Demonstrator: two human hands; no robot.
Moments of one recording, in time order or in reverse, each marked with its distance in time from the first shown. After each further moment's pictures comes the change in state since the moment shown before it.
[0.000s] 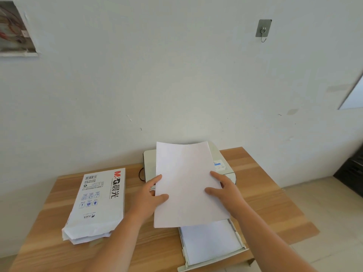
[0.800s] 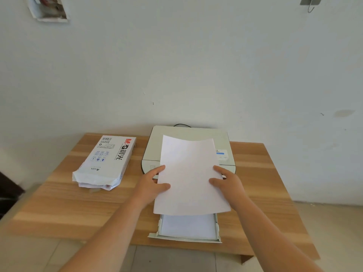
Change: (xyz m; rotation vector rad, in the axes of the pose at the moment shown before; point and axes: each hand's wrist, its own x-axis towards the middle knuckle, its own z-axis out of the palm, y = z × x) left_hand -0.031 -0.002 0.122 0.009 0.230 -0.071; right_hand 0.043 0.038 -0.094 -0.080 -0.222 0.076
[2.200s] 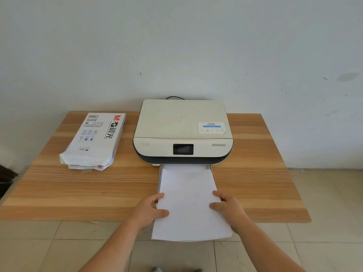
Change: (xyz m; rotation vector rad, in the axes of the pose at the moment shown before) left_hand -0.041 -0.120 0.027 0.032 -0.235 -0.383; right_hand -0.042 0.134 0.010 0.087 -0.090 0.422
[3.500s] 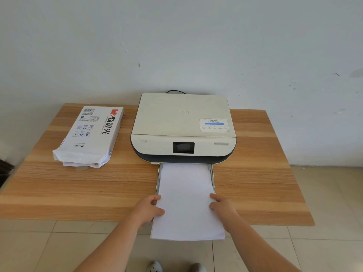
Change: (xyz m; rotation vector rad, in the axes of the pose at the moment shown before) left_hand 0.044 -0.012 -0.002 0.031 0.032 -0.164; right_hand 0.046 0.009 0.021 -0.098 0.061 0.170
